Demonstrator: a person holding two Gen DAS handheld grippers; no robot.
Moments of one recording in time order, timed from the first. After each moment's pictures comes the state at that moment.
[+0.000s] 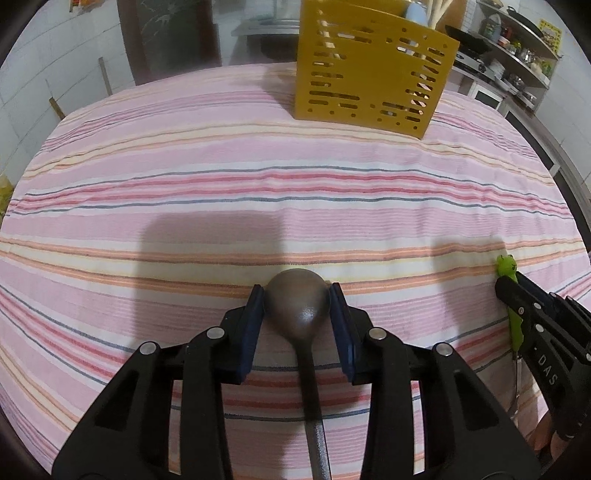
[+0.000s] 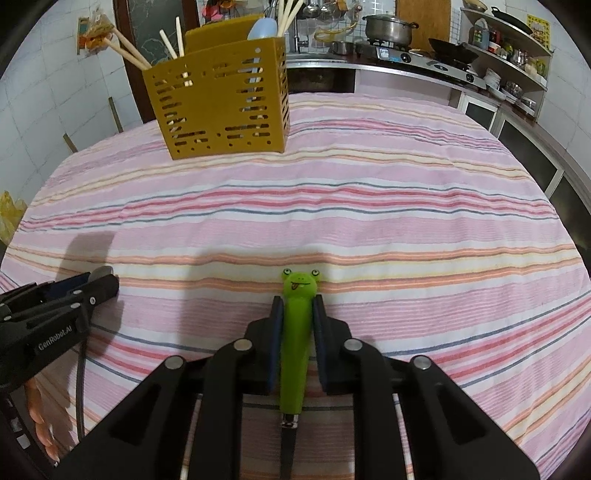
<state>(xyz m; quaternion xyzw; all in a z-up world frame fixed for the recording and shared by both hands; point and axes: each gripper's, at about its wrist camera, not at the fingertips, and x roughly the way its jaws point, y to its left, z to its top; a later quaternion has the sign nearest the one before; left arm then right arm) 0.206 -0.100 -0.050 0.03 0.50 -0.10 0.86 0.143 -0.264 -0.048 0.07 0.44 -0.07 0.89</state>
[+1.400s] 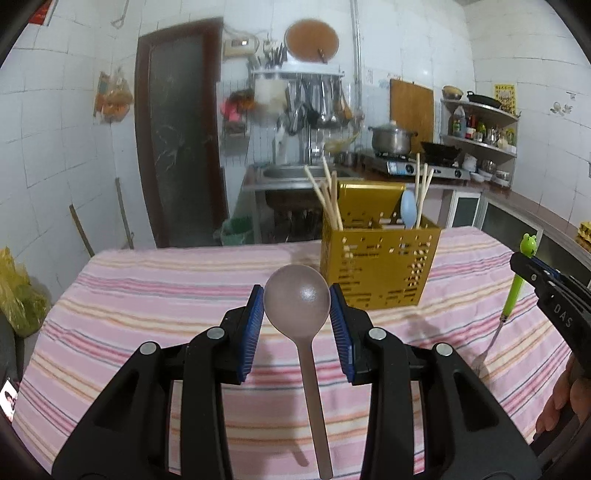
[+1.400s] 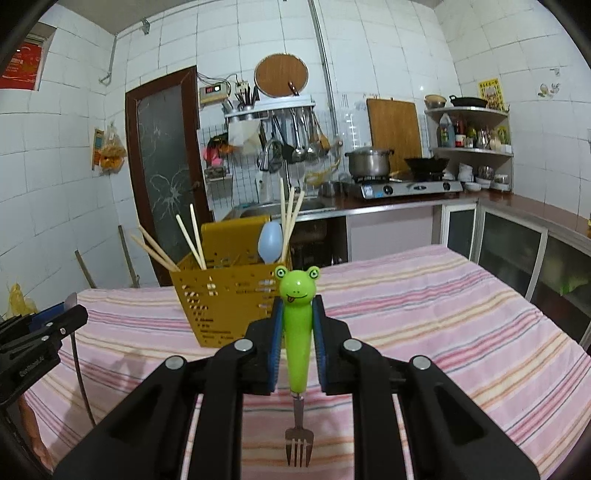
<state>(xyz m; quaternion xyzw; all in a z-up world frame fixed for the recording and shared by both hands) 0.204 -0.047 0.064 0.04 0.22 -0.12 0.97 0.150 -0.262 0.049 0.09 0.16 -0.10 0.98</state>
